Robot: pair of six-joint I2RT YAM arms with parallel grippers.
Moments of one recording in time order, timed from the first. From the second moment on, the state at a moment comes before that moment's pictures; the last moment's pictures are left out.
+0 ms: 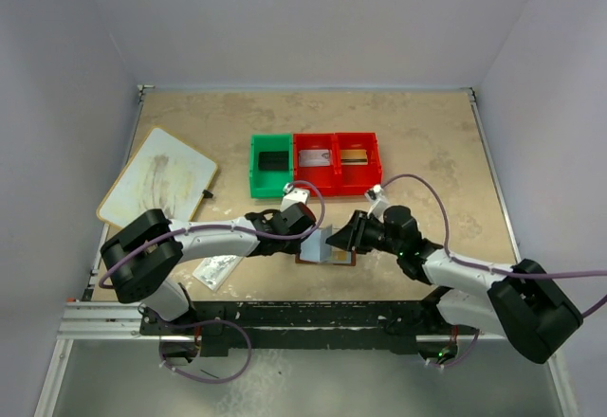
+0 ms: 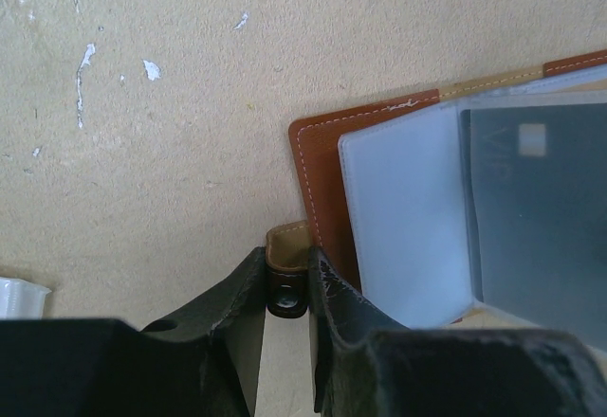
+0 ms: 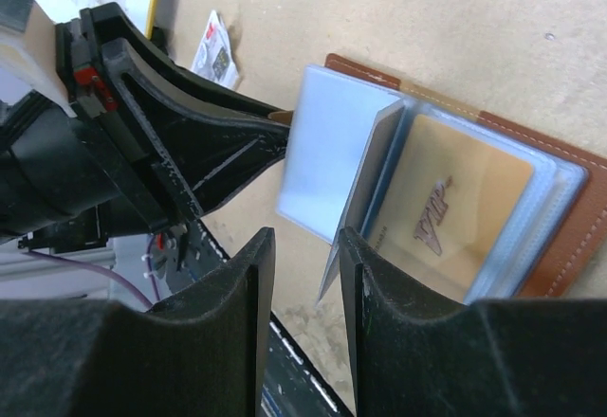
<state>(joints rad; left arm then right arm) -1.01 1.57 0.81 -0.29 -0.34 -0.70 0.61 1.12 0.22 0.44 -0.35 0.88</state>
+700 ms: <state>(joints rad) -1.02 1.47 0.77 -0.30 -0.41 -0.75 0.62 1.46 0.39 0.59 -0.54 0.85</state>
